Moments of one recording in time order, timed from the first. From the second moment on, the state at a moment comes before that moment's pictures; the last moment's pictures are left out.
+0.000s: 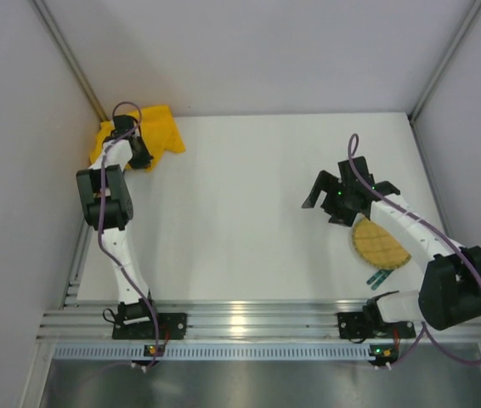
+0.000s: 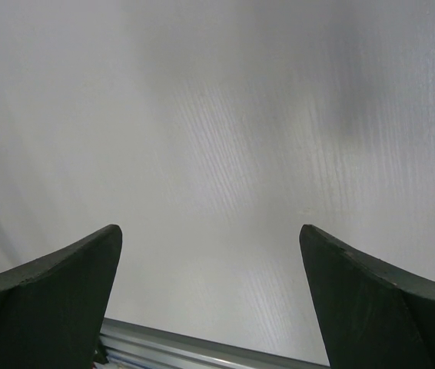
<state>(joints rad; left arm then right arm) 0.17 2.29 1.83 -0.49 0.00 -0.30 0.31 1.32 0.94 -0.59 -0.11 0.74</state>
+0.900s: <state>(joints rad) -0.56 1.89 1.63 -0.55 0.22 -0.51 0.31 1.27 1.00 -0.64 -0.04 0.66</state>
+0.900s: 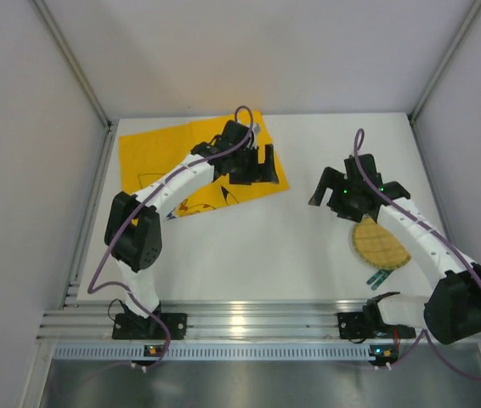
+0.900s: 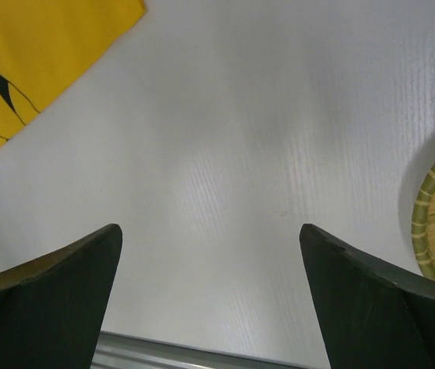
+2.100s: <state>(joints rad) -0.35 1.10 1.11 -0.78 0.02 -0.50 0.32 2.24 1.79 -0.58 -0.22 0.68</state>
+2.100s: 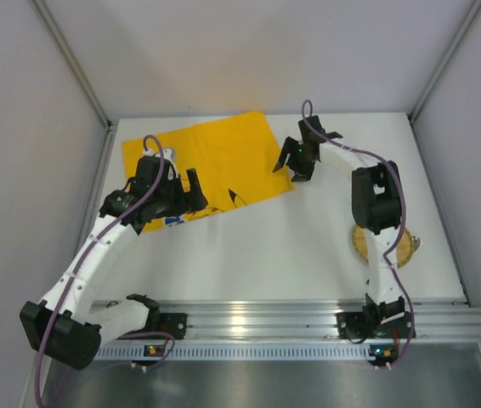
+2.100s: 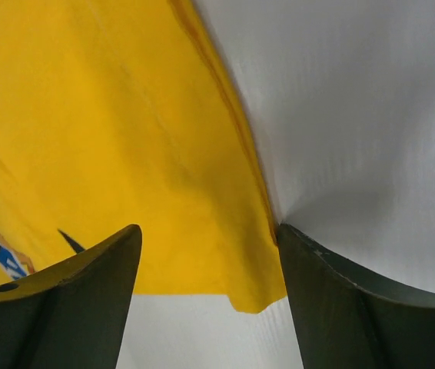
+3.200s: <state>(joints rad) -0.35 1.27 1.04 -0.67 0.07 -0.51 0.33 1.48 0.88 -0.83 -0.10 0.60</state>
